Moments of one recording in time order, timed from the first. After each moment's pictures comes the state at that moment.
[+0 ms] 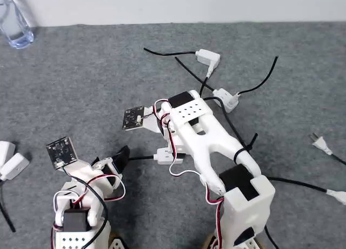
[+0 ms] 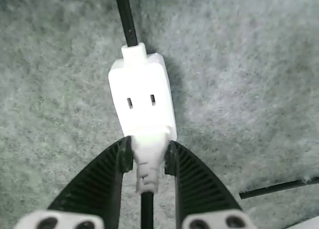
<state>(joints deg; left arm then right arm) -5.1 -102.7 96.9 64.1 30.1 -29.8 18.5 6.6 76.3 58.3</state>
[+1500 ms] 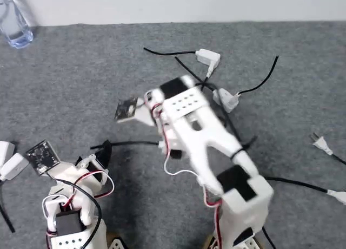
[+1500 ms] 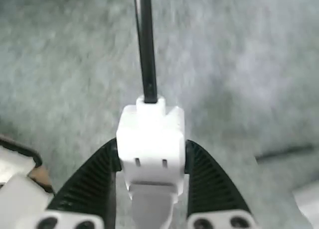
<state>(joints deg) -15.2 -102.7 94.7 64.1 30.1 -31.7 14.2 -10.9 99.5 52.8</state>
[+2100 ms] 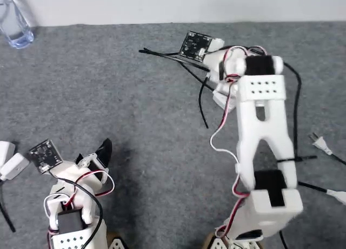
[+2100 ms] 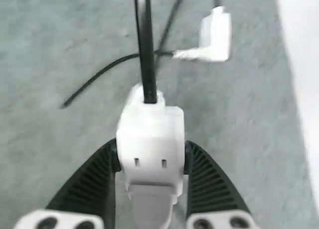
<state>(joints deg) -15.2 -102.7 97.1 59.7 27.9 -6.1 9.1 -16.4 71.9 62.0</state>
